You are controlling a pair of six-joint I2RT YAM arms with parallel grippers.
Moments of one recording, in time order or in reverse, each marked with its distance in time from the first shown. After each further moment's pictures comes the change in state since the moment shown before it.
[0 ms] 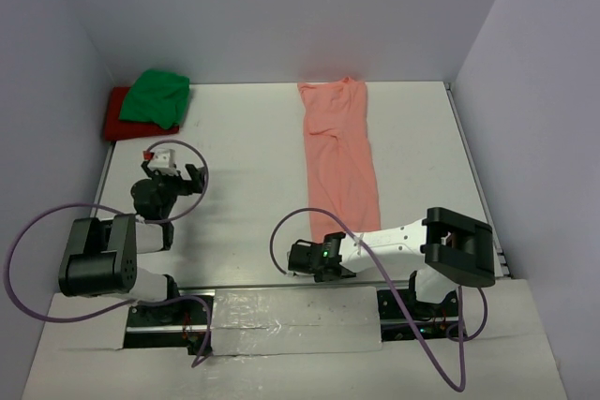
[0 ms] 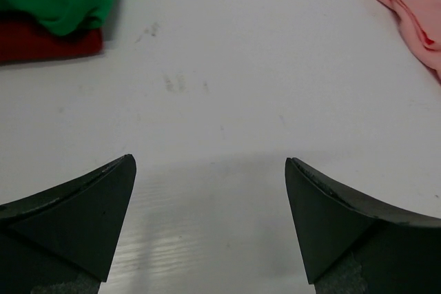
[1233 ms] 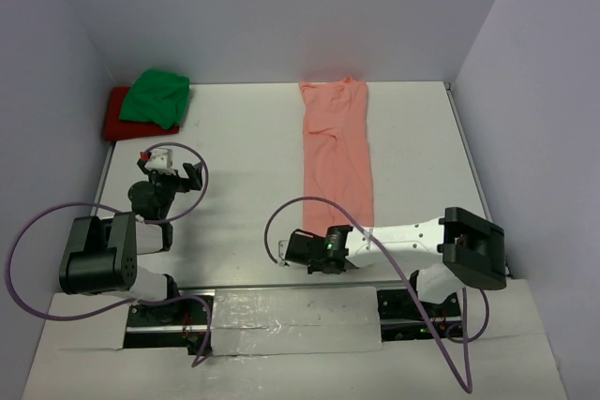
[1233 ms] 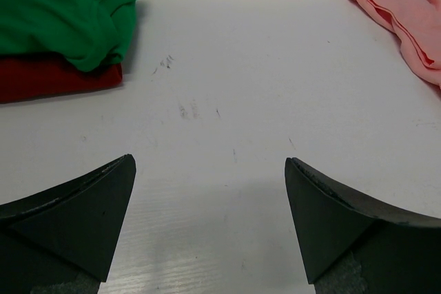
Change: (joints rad) left arm -0.033 0.021 -0.019 0.152 0.000 0.042; right arm -0.018 -0.063 0.049 0.018 -0.029 0.027
